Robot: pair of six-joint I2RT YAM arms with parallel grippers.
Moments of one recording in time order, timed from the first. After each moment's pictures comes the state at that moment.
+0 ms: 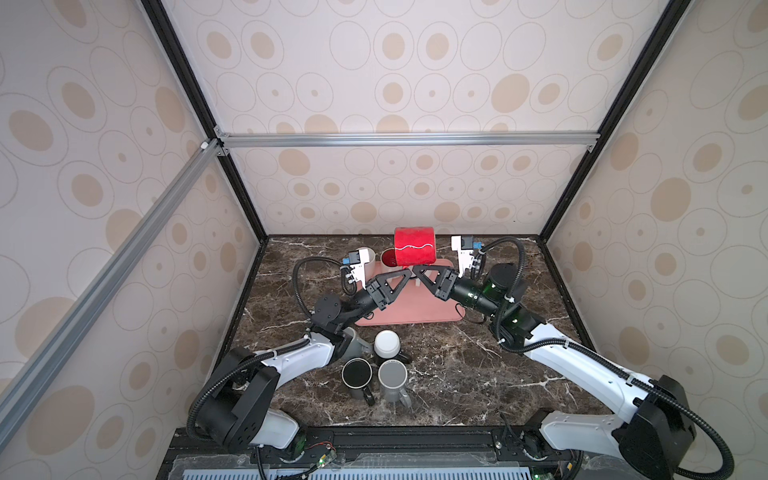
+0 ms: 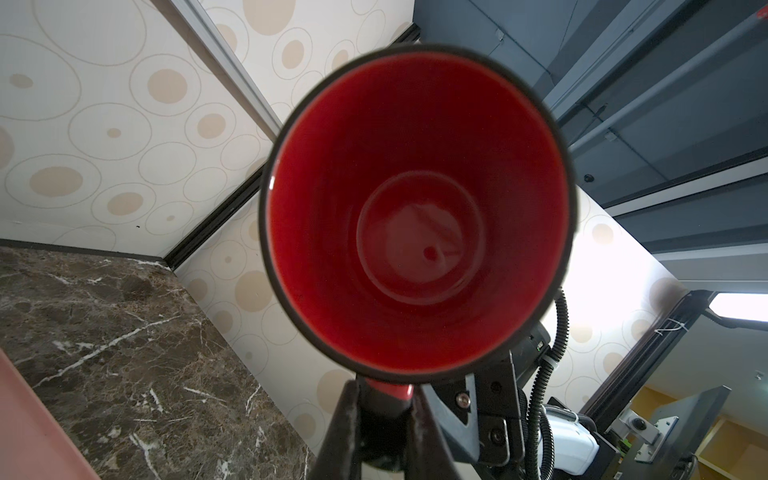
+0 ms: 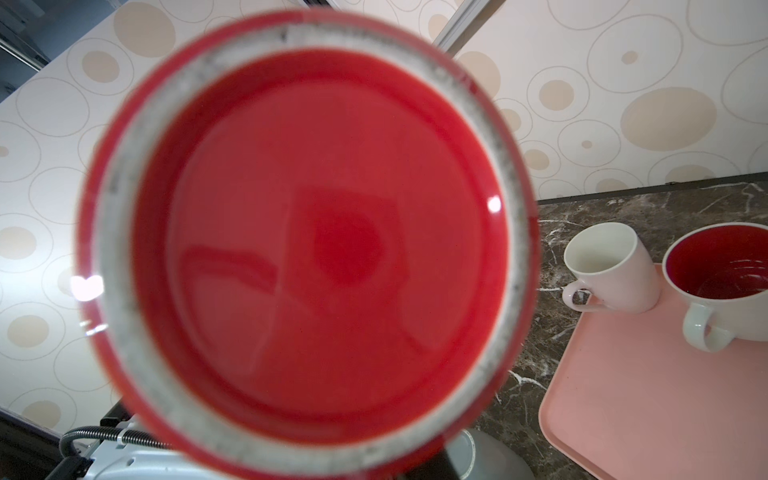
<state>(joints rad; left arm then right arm) -0.56 1.41 0.65 1.22 0.50 -1.11 0.63 1.22 0.91 0.38 -0.41 0.80</state>
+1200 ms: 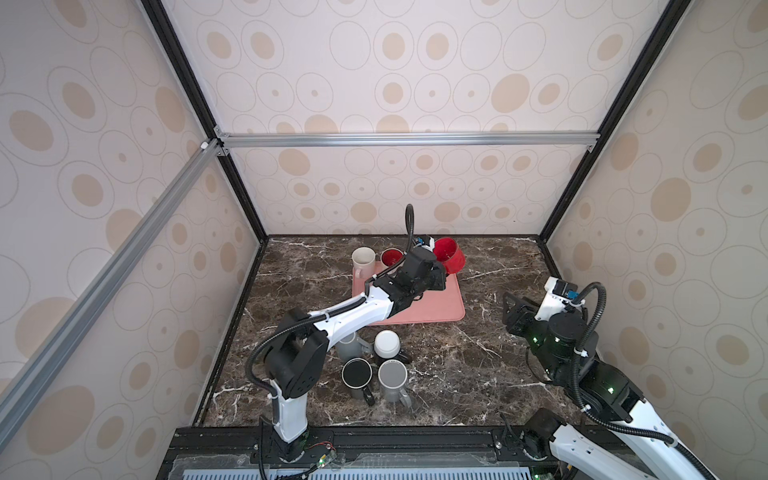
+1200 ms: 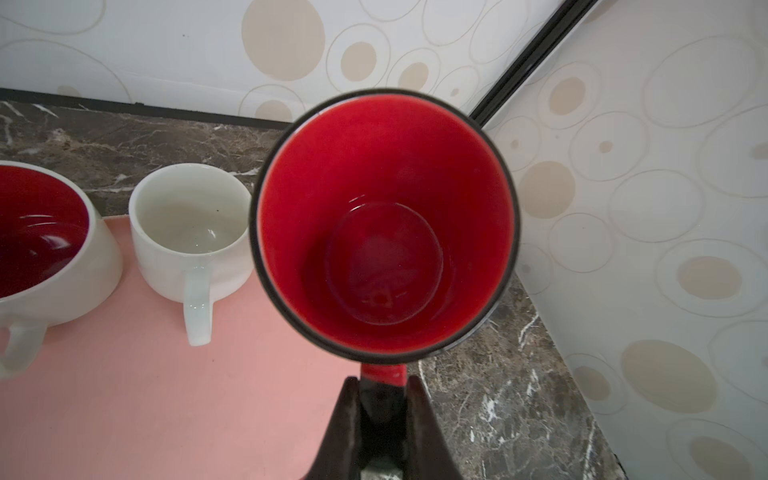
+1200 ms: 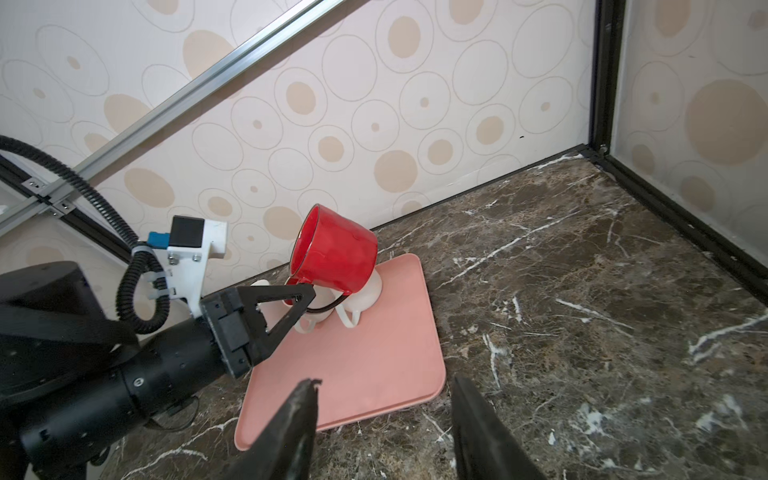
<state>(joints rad) -0.80 1.90 1.52 -0.09 -0.11 -0.59 0.63 0.58 0.81 -0.50 0.54 0.60</state>
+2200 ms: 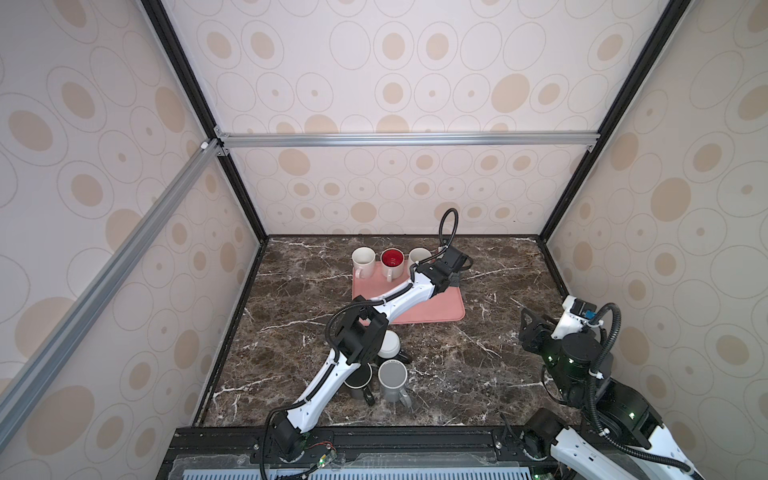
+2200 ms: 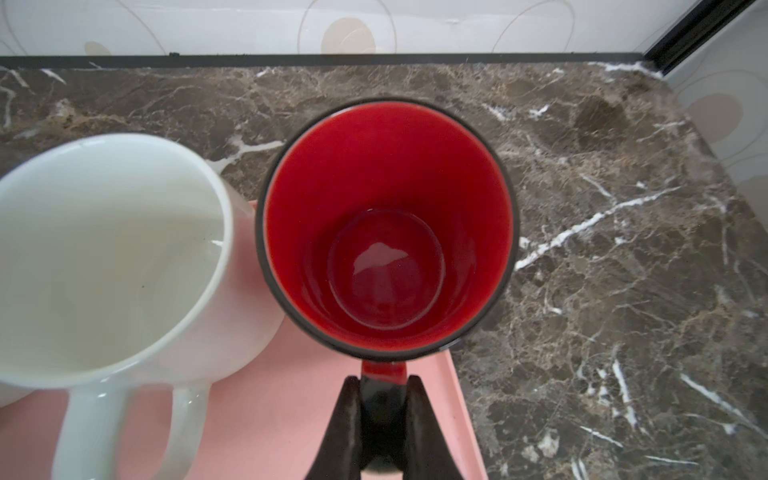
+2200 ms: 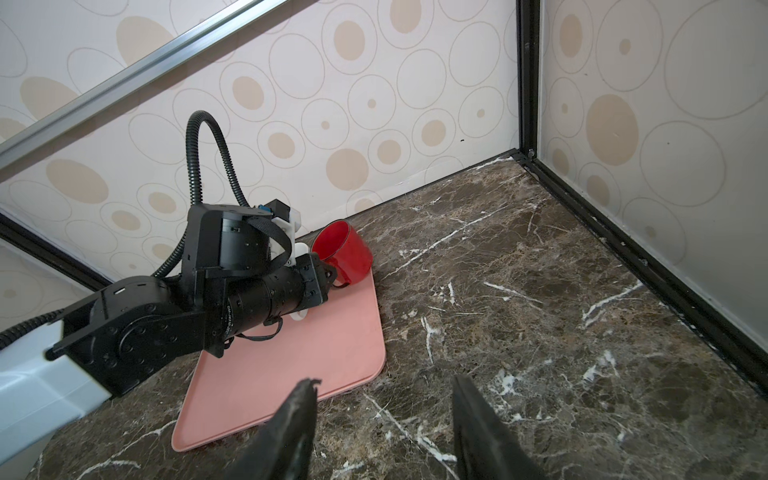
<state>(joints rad) -0.80 2.52 2.30 -0.54 -0.34 -0.54 0.63 0.42 0.76 -0.66 0.63 0.58</state>
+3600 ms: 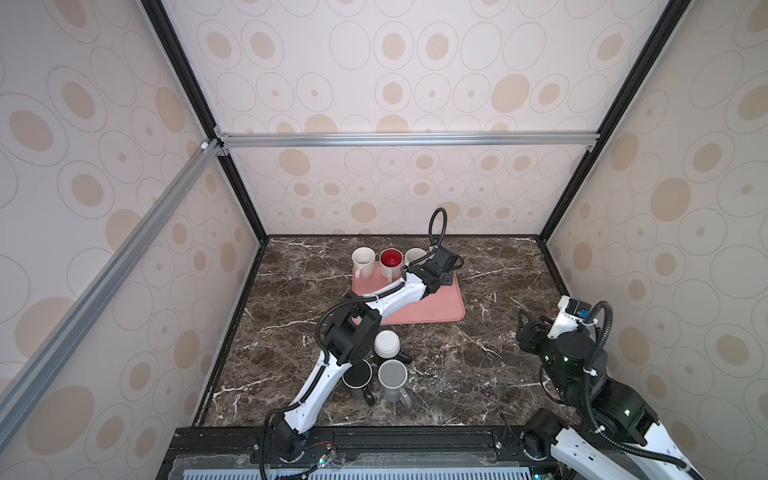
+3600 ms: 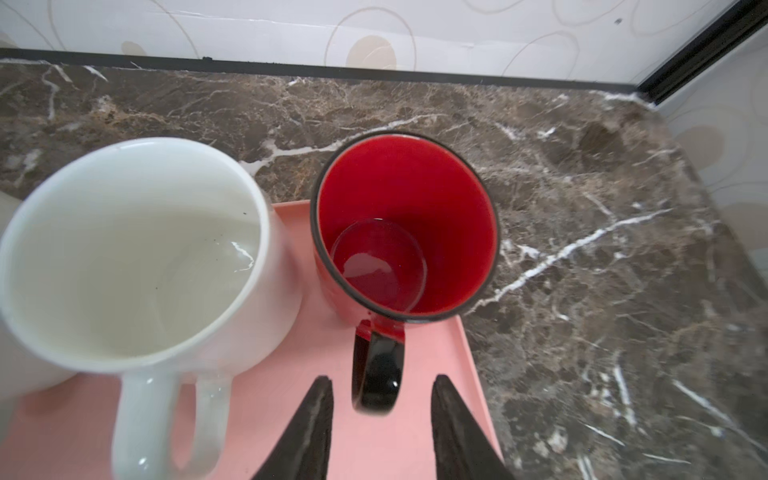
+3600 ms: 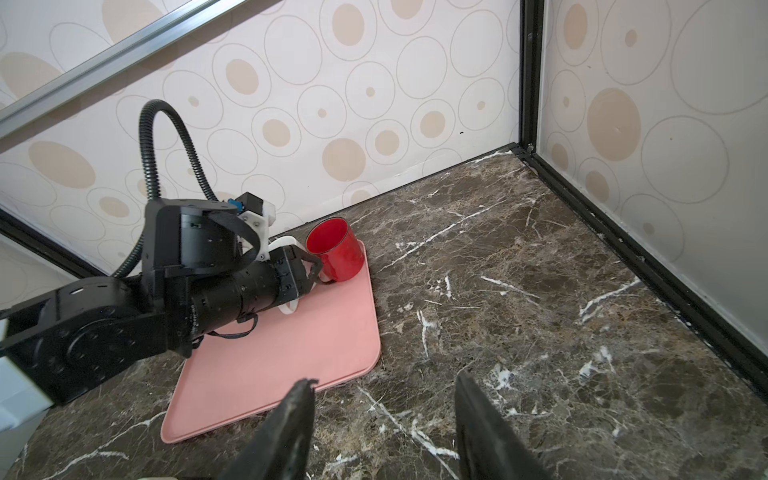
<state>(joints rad) -0.77 2.34 2.00 -0.35 -0.30 -0.58 0.63 0.44 0.74 -0.66 0.62 0.57</state>
